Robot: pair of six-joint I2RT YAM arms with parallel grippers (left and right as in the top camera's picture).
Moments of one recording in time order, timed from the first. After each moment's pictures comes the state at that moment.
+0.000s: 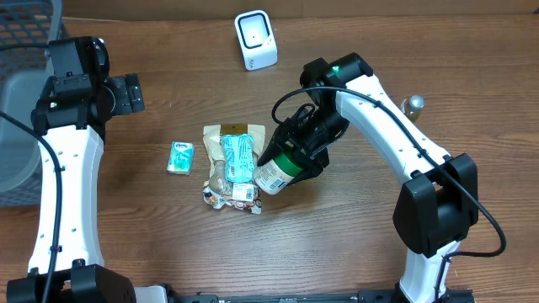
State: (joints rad) left arm 0.16 1.55 1.45 -0.79 -0.18 0.01; right arm 0.46 2.01 1.78 -1.58 -0.90 0.60
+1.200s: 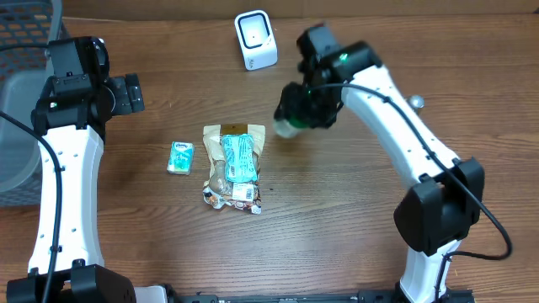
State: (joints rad) left arm 0.16 1.55 1.45 -0.79 -0.18 0.01; right arm 0.43 2.02 1.96 -1.26 -0.30 0.53
